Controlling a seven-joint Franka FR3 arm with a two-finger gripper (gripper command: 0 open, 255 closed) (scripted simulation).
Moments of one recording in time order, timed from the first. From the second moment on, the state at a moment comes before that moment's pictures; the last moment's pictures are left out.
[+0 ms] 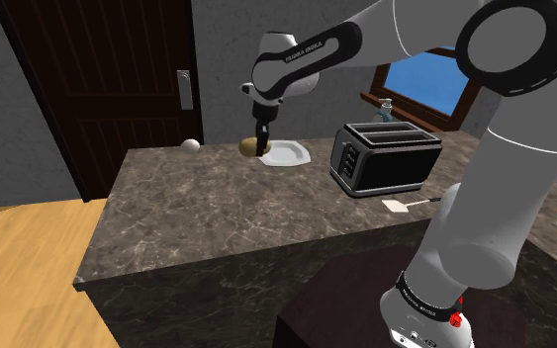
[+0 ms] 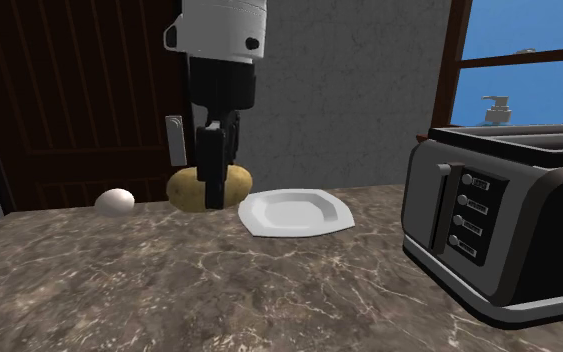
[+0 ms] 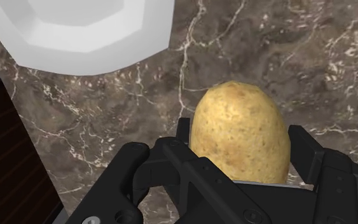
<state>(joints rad) 0.20 0.04 -0.20 -2.06 0.06 2.20 -0.89</state>
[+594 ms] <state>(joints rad) 0.20 0.00 -0.20 -1.98 0.05 2.09 -0.87</state>
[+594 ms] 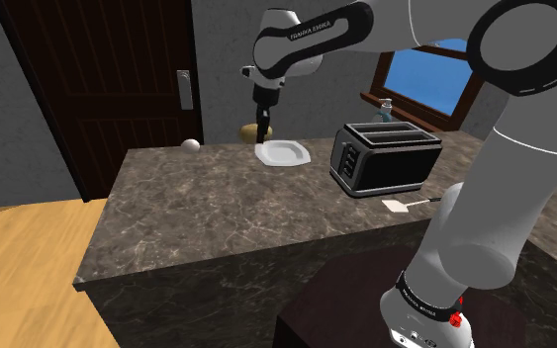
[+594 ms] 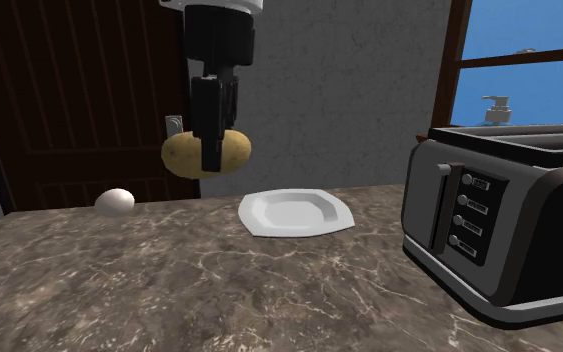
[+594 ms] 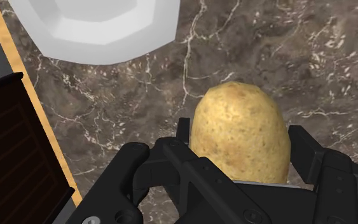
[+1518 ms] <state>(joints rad) 0.20 -0.03 -0.20 -1.82 0.04 1.90 -0.86</state>
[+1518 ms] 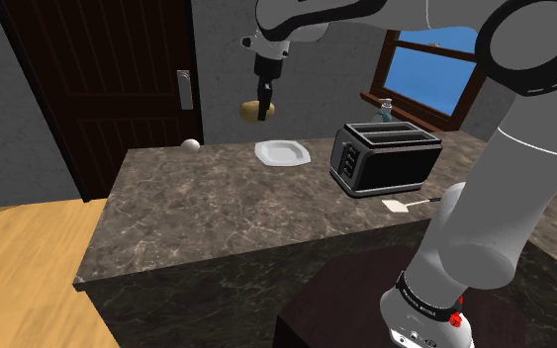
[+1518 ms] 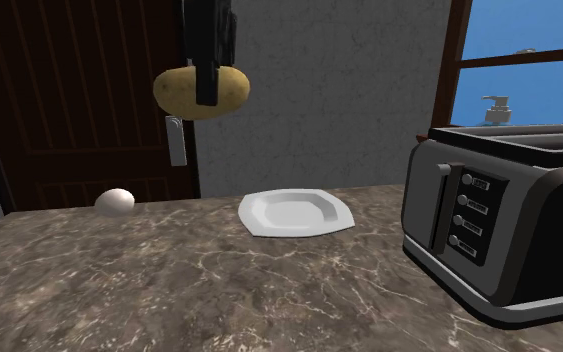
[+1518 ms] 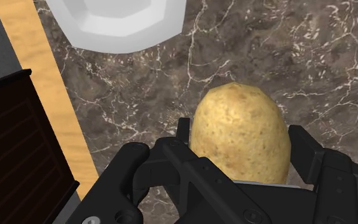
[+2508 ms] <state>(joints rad) 0.20 0.00 -0.20 -1.58 0.04 1.69 -0.86</state>
